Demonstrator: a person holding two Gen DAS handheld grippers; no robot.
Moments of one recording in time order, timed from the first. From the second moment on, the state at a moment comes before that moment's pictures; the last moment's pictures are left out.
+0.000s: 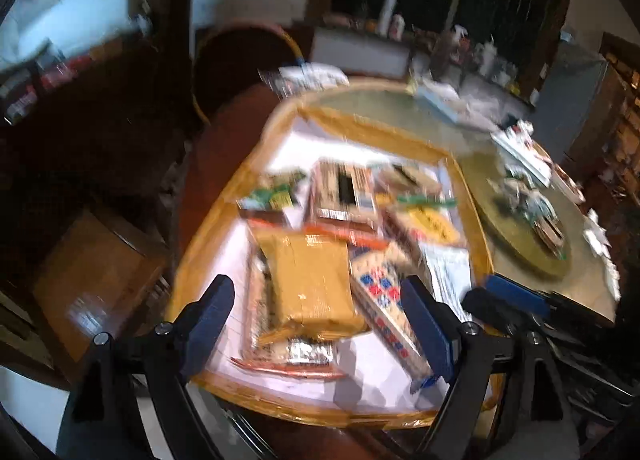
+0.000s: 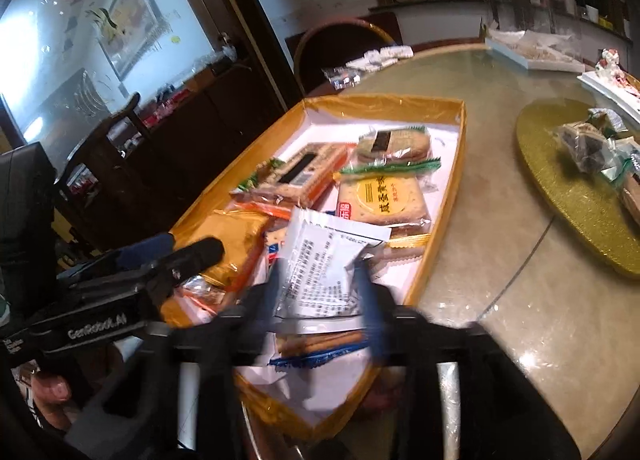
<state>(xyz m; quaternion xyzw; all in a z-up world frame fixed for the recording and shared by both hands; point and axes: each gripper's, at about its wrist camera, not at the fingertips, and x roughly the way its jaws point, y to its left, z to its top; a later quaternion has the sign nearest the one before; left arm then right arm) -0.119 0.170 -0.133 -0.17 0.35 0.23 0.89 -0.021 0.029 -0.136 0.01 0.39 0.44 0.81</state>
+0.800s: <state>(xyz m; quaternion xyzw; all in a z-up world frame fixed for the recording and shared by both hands) -0.077 0.019 -0.081 -0.04 0.35 0.17 0.92 0.047 -0.188 -0.061 0.17 0.32 0.31 0.88</state>
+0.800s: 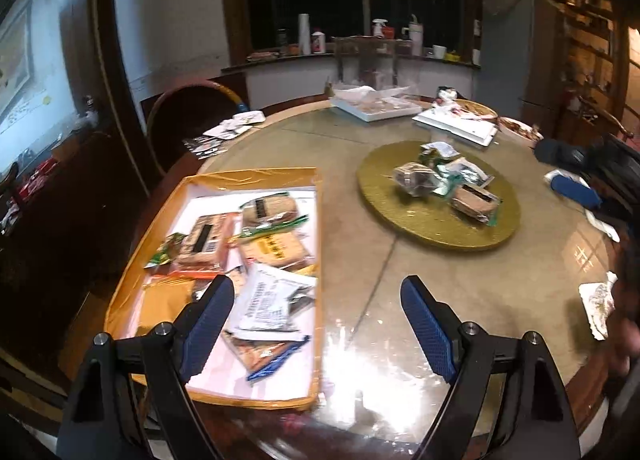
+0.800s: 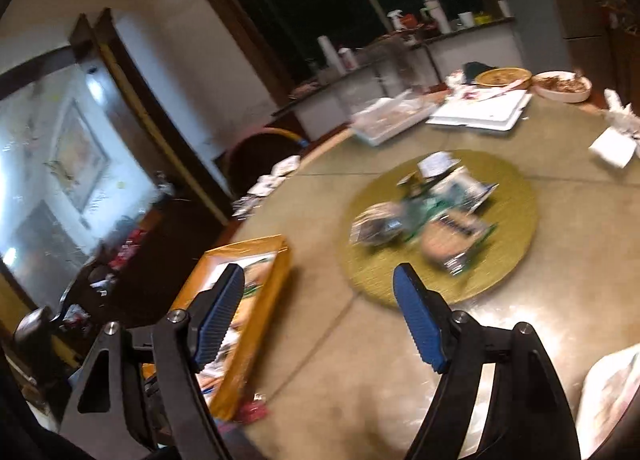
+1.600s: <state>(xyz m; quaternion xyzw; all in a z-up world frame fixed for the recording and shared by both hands) -0.060 0.024 -0.094 -0.07 0.38 0.12 0.92 0.230 -0.176 -0.171 0.10 0.47 0.22 0.85</state>
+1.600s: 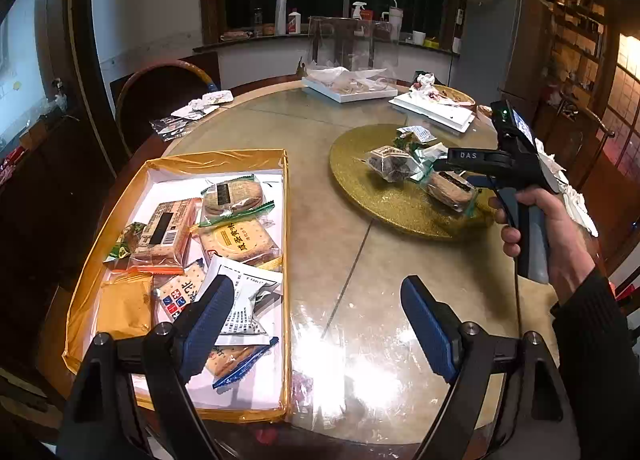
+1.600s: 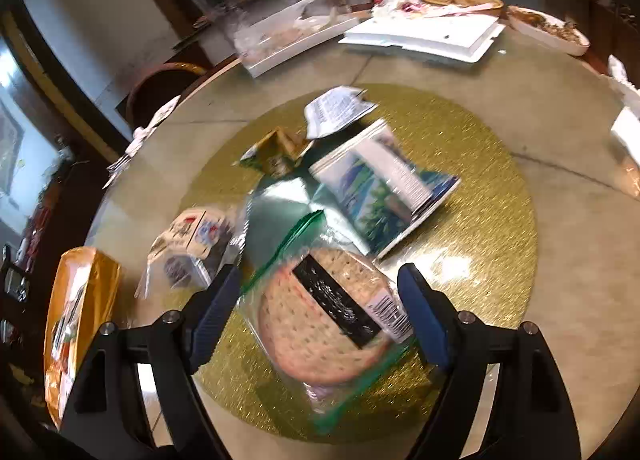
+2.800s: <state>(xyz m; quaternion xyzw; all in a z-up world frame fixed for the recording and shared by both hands) 0.241 0.020 -0.149 -0.04 0.48 -0.09 0.87 0.064 -0.200 -0.181 0.06 0.47 0.22 0.85</state>
